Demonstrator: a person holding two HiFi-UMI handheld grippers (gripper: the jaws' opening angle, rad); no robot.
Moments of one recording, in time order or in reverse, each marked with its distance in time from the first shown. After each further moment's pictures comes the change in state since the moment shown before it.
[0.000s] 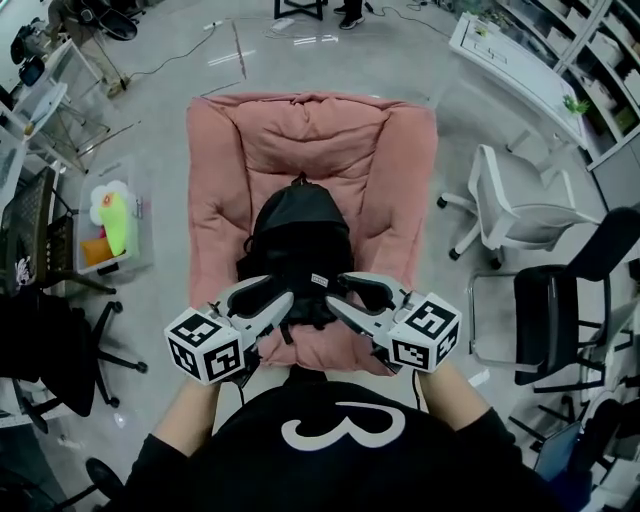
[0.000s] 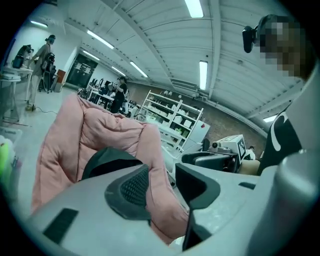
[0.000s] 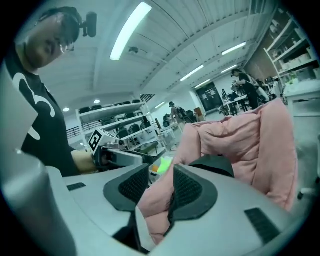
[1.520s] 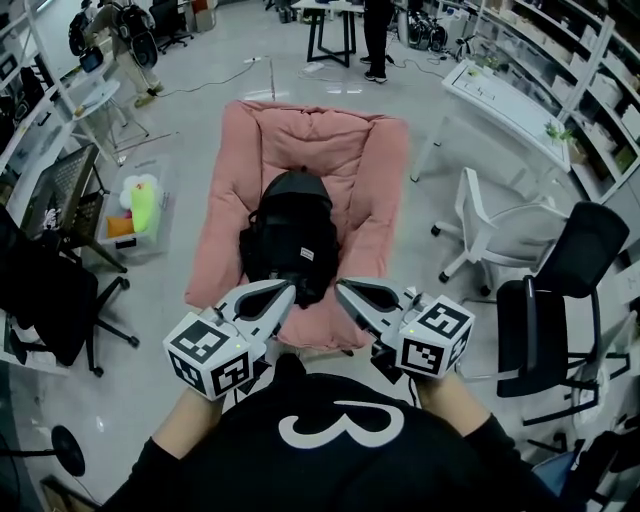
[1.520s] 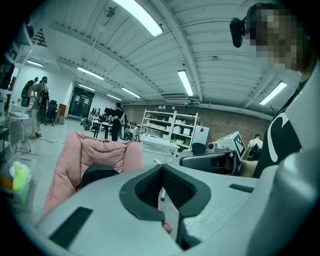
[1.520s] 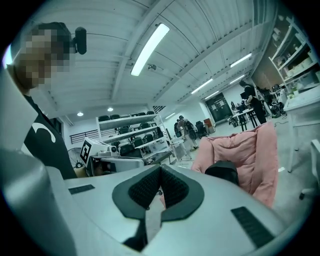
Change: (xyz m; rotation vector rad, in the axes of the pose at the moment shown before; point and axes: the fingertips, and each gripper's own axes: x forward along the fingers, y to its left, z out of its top) left arm -0.087 -0.251 -0.030 0.199 -0.186 0.121; right arm -0.187 0.157 -0.001 -0.044 -0.134 0.101
